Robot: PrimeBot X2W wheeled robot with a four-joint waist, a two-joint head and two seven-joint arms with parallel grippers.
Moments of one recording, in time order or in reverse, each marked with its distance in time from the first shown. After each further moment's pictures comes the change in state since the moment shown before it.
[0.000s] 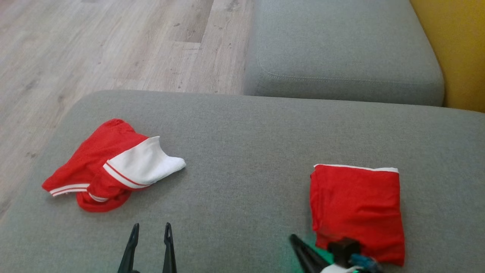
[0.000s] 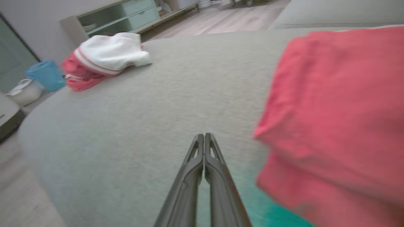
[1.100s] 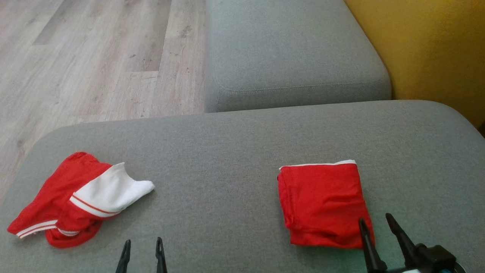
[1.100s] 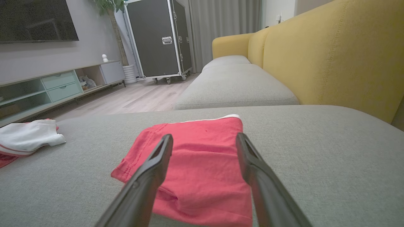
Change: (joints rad) left arm 0.036 0.000 0.032 0.044 -0.032 0.017 0.000; right arm 0.286 -0.057 -0.380 -0.484 -0.147 0.000 0.000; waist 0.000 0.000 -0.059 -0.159
